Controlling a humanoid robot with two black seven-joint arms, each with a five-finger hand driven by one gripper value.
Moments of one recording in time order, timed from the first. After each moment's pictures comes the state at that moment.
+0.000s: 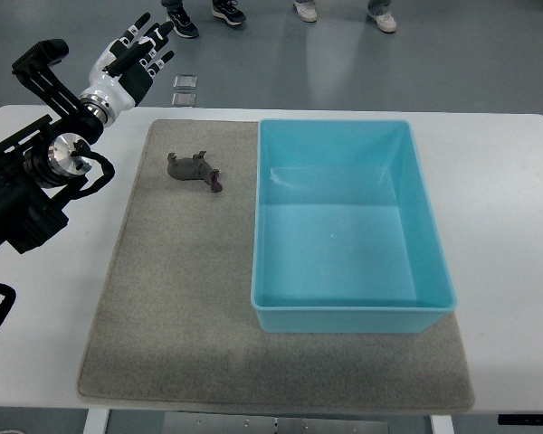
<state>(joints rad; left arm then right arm) -0.99 0.26 -0.58 -0.51 -0.19 -0.20 -0.24 0.04 0.00 0.00 0.10 -0.04 0.25 0.03</state>
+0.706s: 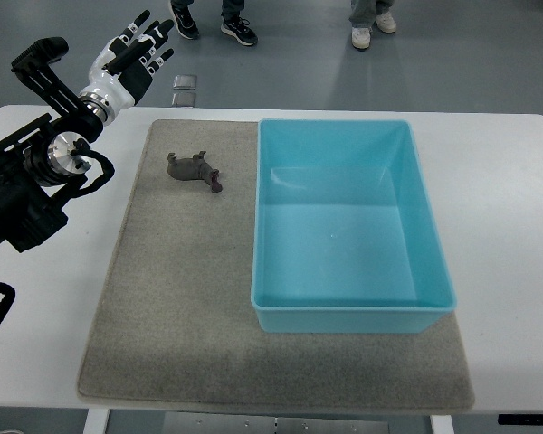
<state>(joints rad) -0.99 0.26 -0.58 -0.51 -0.18 -0.20 -0.24 0.04 0.00 0.00 0.10 -0.04 0.25 0.03</state>
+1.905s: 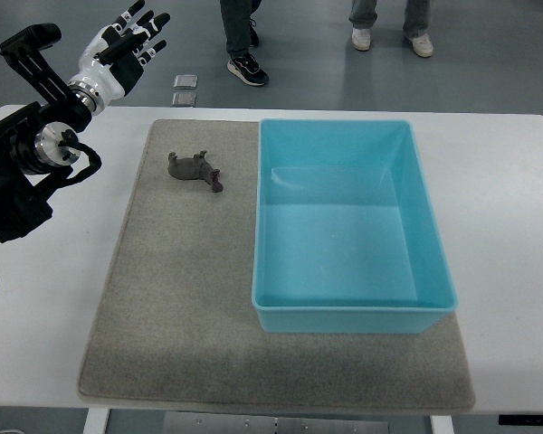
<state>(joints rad) -1.04 0.31 -0.47 -0.52 -0.16 -0.21 -0.24 0.04 0.00 0.00 0.10 -0.04 0.25 0.03</state>
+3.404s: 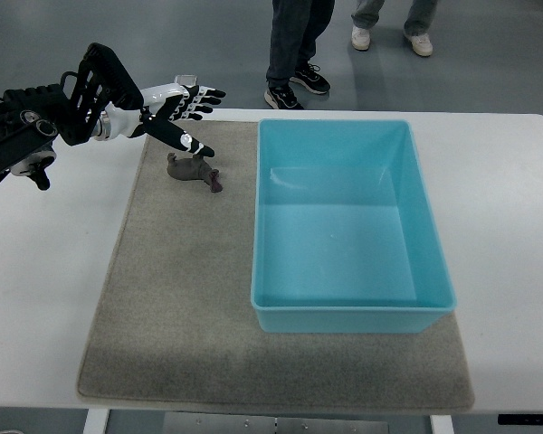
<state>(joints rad) -1.09 0.48 -0.28 -0.73 0.82 -0.39 -0.24 0.04 0.00 0.00 0.10 -0.04 0.25 0.03</state>
